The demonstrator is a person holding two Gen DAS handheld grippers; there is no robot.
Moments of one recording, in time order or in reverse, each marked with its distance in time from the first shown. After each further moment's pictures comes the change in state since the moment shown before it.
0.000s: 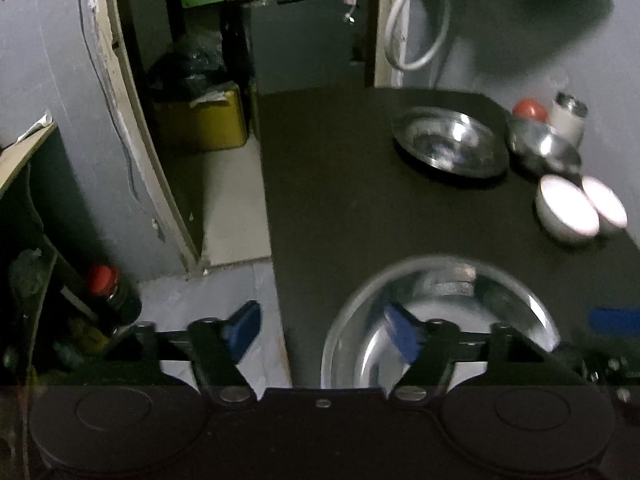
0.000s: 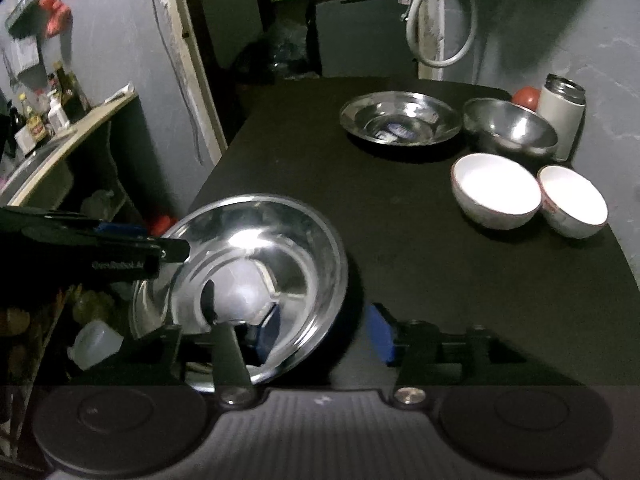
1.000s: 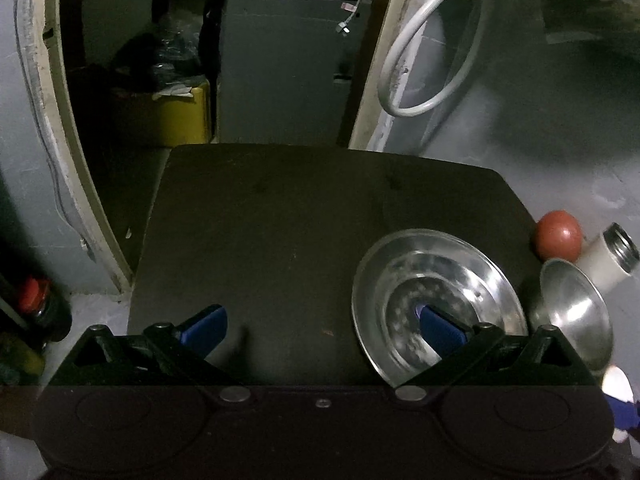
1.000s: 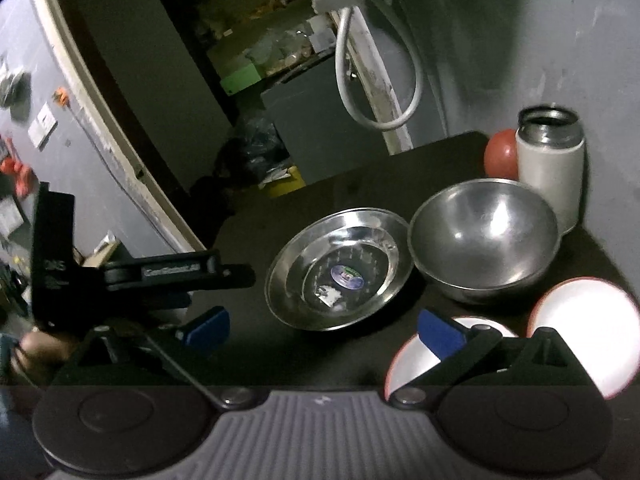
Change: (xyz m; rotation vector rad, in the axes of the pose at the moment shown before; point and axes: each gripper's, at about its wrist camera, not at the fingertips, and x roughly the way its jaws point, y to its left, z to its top) left arm 0.155 -0.038 0.162 -0.139 0.015 -0.118; right arm 0.080 -0.119 0.118 0.303 -0.185 0.157
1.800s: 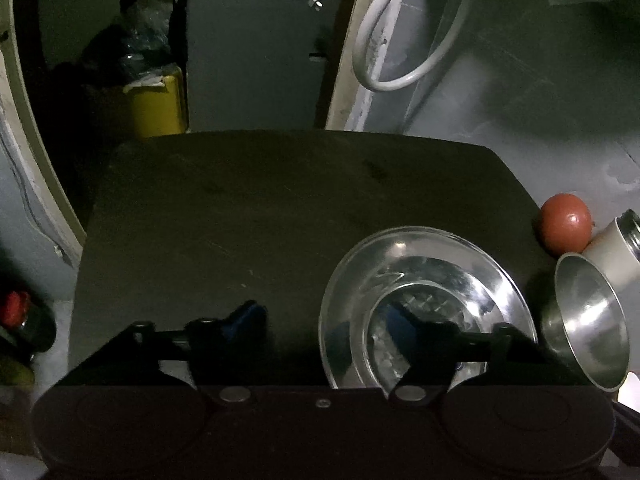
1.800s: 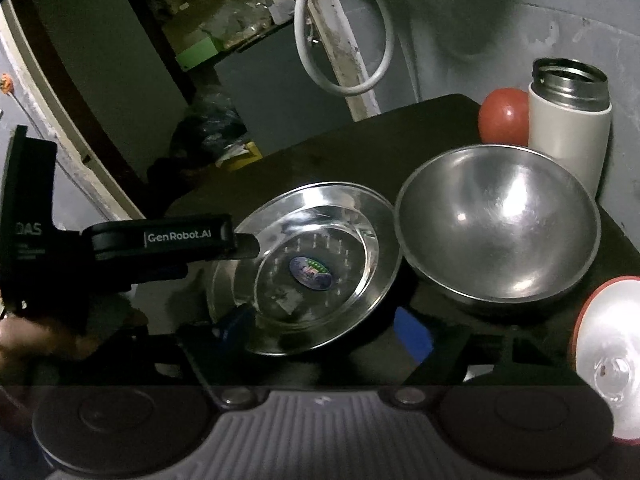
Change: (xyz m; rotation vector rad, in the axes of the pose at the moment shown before) left arm 0.050 -0.015 0.016 0.056 0.068 -0.049; right arm 0.062 -0.002 0.005 0.024 0.066 -0.155
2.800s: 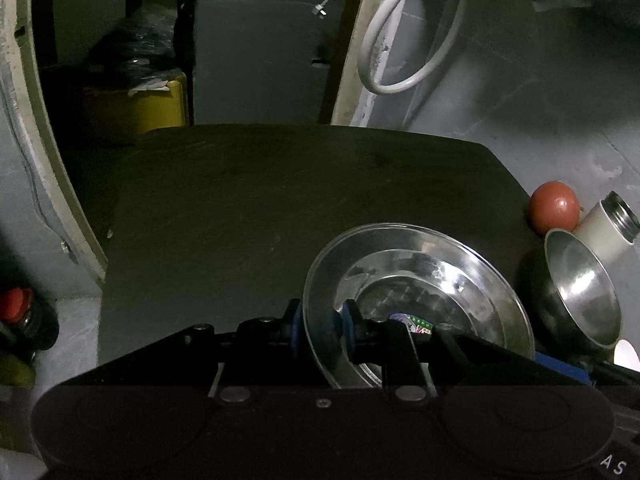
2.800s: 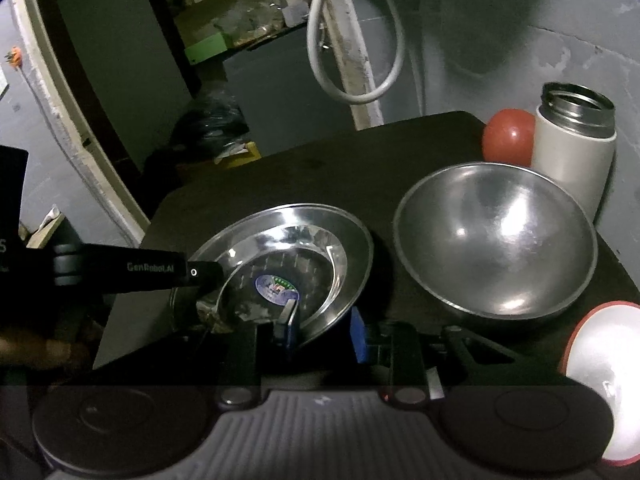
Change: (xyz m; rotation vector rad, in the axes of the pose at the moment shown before) left arm -0.031 0.013 -0.033 -0.002 -0.035 -0.001; right arm 0.001 0.002 -0.002 -0.102 -0.023 -0.007
